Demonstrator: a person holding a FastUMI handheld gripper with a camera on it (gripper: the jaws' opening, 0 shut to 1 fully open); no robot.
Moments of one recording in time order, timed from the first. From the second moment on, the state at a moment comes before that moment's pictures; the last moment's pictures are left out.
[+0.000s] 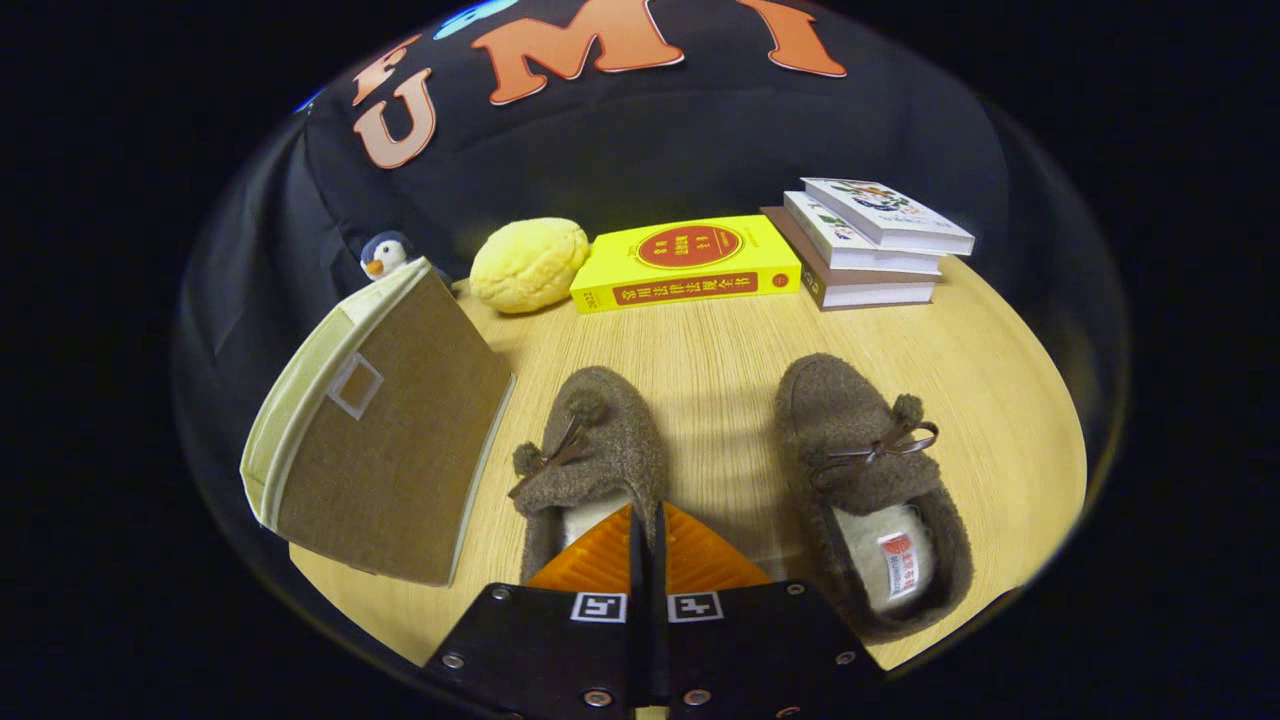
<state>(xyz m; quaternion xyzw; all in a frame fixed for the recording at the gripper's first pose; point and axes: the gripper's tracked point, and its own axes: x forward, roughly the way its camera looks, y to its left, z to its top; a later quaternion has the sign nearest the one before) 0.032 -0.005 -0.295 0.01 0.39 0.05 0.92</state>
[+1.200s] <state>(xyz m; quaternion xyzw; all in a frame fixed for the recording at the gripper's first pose) 0.031 0.169 -0.125 0.08 0.28 0.02 0.96</state>
